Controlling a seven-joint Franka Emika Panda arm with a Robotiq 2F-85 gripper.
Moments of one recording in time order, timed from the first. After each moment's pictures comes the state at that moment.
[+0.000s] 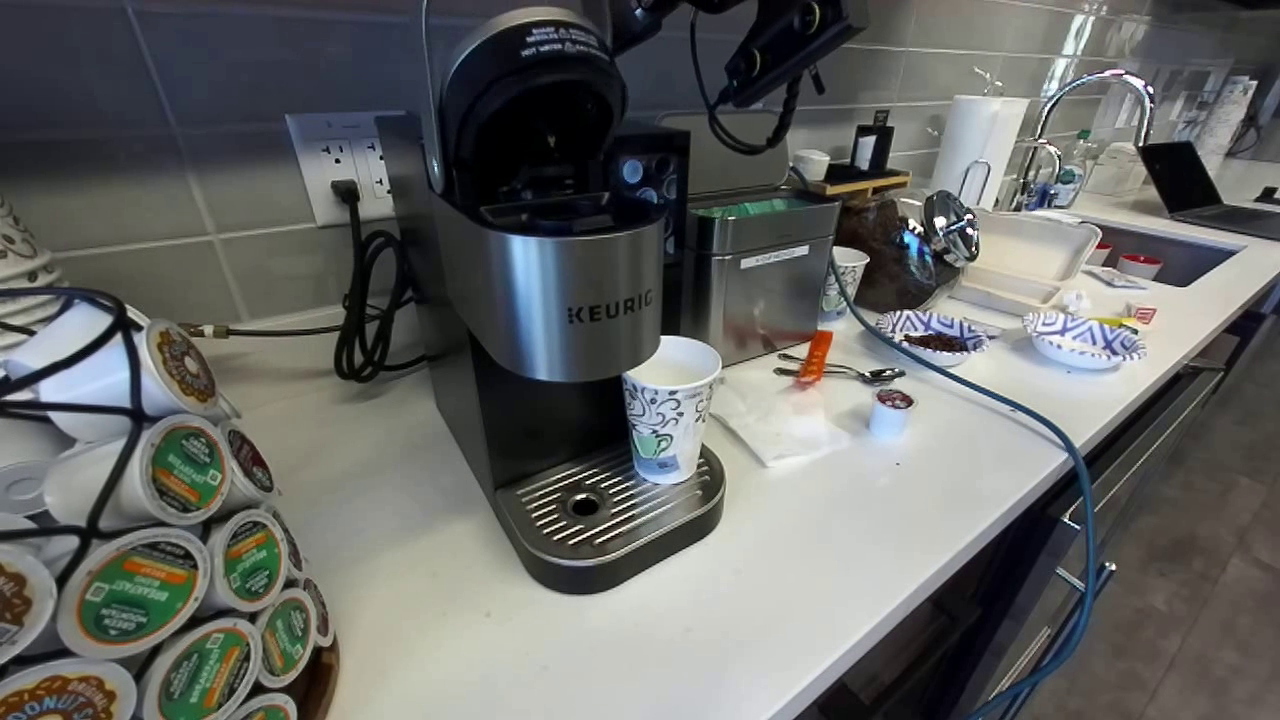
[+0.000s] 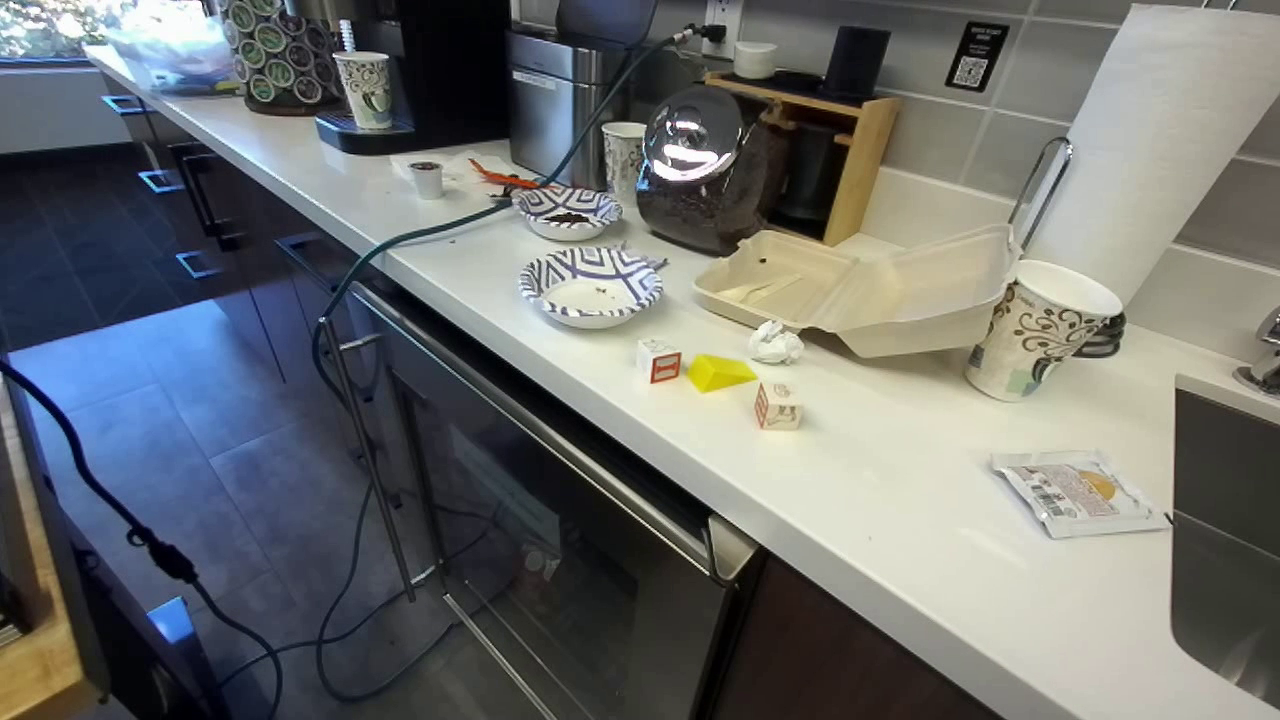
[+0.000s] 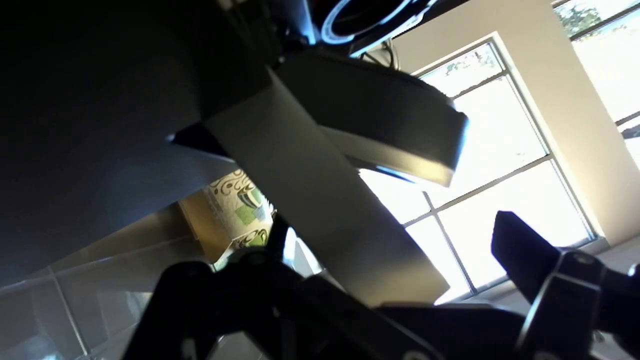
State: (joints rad) arm 0.22 0.67 0.12 -0.97 1.11 1.80 -1.08
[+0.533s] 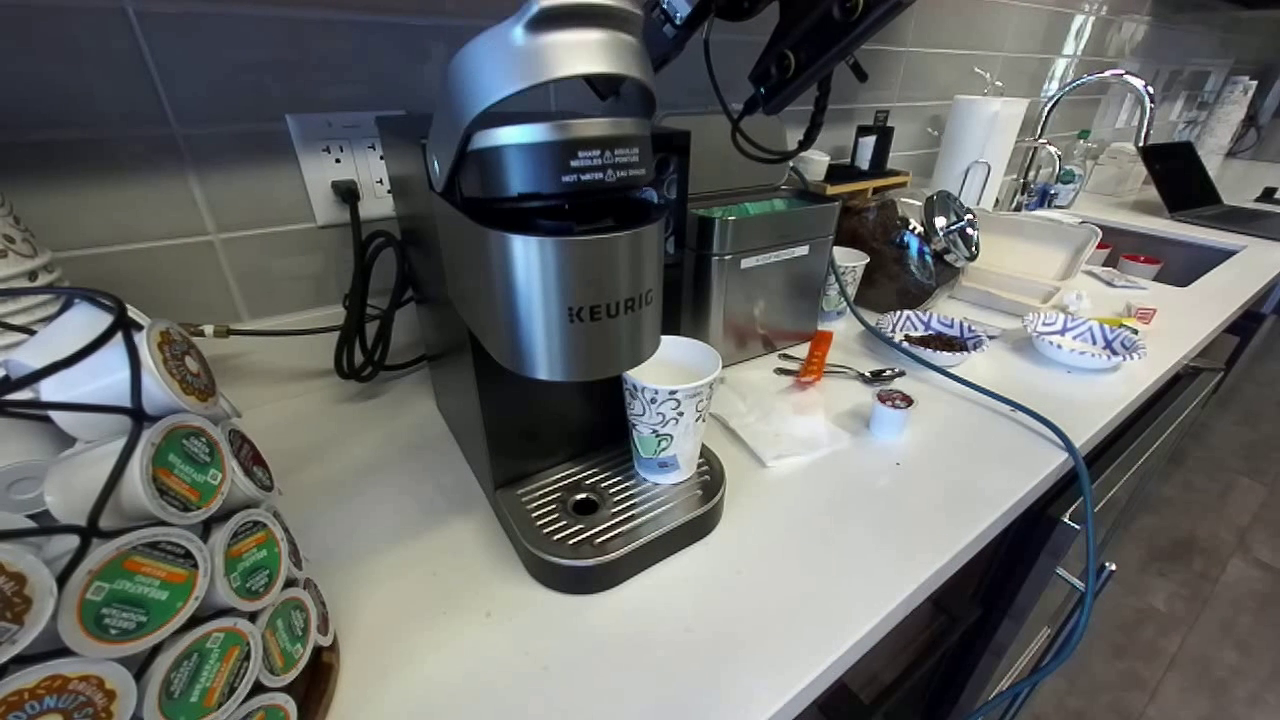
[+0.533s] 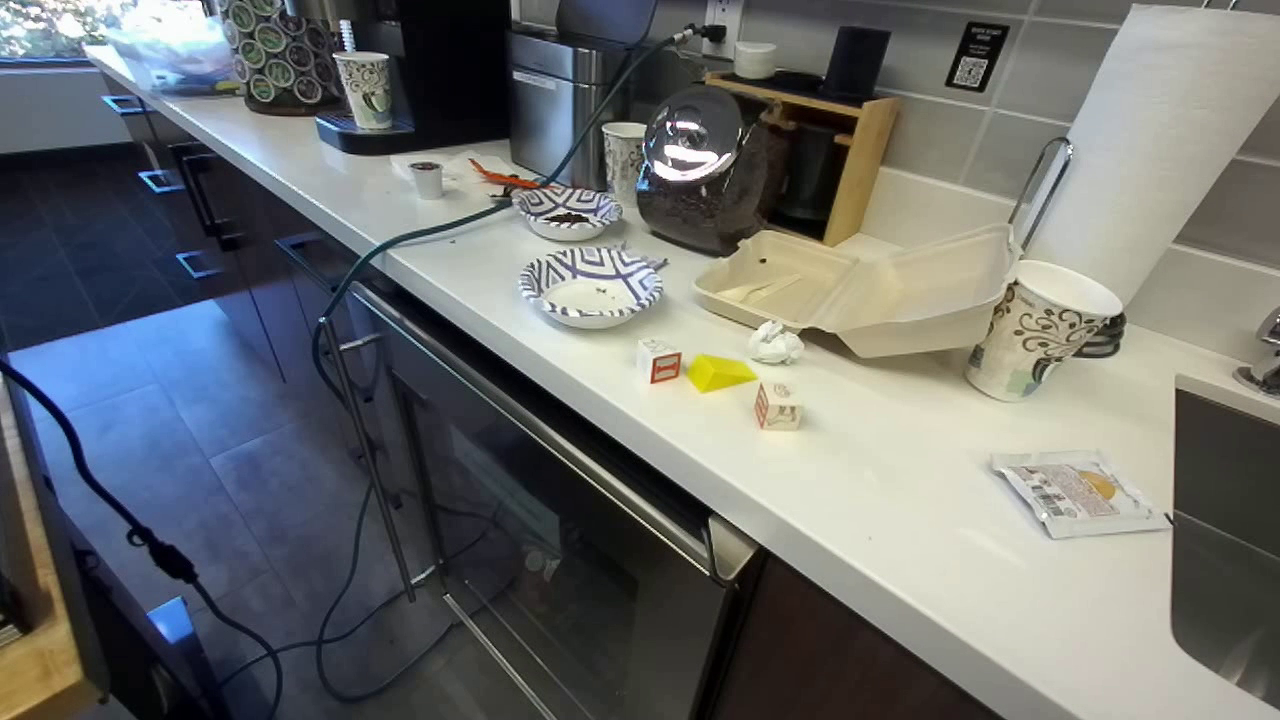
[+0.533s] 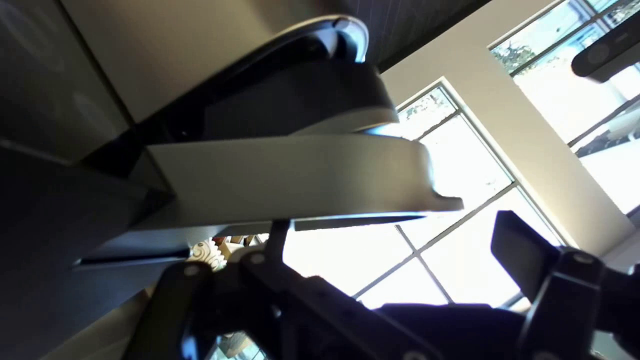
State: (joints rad) arm 0.22 0.66 0.11 -0.98 1.05 1.63 -0.95
